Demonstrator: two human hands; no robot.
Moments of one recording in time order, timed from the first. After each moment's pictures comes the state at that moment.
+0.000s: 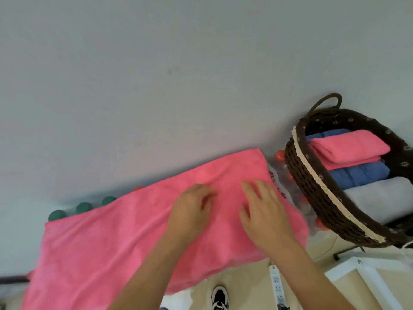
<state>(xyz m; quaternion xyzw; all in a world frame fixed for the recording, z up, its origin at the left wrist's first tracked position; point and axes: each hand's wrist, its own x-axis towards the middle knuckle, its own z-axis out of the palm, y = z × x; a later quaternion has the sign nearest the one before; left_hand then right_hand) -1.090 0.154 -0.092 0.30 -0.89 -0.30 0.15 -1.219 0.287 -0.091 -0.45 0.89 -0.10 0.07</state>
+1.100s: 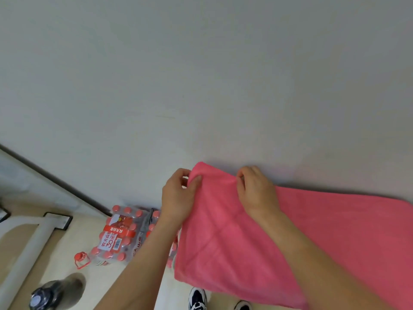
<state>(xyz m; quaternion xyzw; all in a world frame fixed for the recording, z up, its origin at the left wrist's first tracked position) -0.809 0.011 -0.095 0.62 -0.57 -0.40 0.35 -0.995 0.045 -0.100 -0.63 0.74 -0.23 0.07</state>
